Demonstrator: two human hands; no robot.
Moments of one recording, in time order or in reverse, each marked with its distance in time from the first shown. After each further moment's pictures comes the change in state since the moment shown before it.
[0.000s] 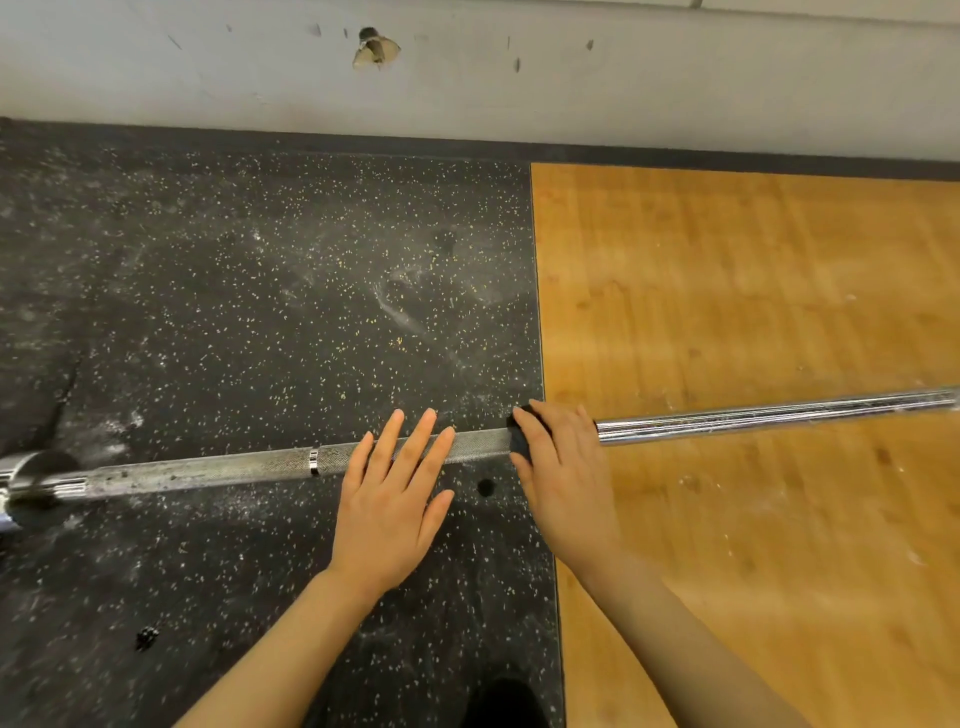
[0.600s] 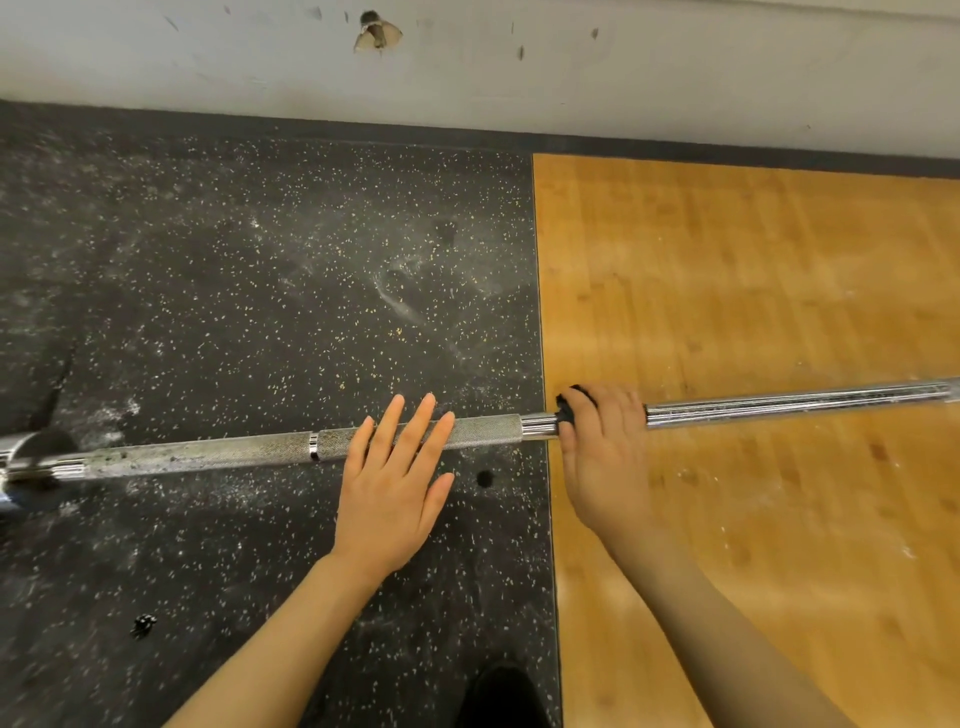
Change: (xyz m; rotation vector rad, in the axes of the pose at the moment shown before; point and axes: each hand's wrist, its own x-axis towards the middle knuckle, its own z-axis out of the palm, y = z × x) left_hand 0.005 0.002 -0.003 -0.011 -0.035 -0.025; right_hand 0.003 0.032 -0.008 -0.032 0.012 0.177
